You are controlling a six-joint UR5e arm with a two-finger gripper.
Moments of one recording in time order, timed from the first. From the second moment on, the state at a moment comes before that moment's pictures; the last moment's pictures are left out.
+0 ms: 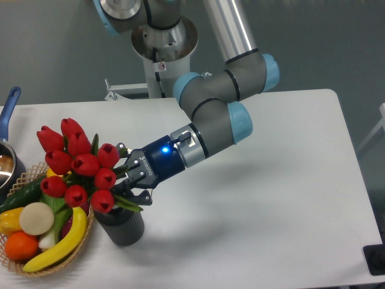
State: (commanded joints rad) arm 2.45 -2.01 -1.74 -0.77 0.10 1.30
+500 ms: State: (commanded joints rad) arm 2.46 -2.03 -1.84 -0.77 0.11 1.46
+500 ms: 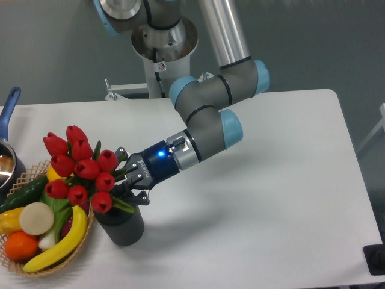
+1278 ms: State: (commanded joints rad) arm 2.47 -2.05 -1.85 -0.77 0.11 1.48
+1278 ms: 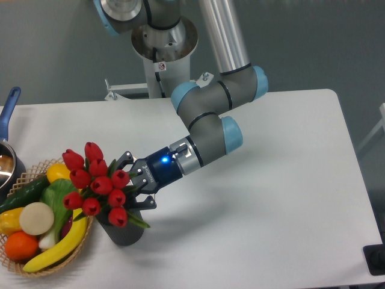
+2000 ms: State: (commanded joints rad) arm 2.49 -2.04 -1.88 -0.77 0.13 1.47
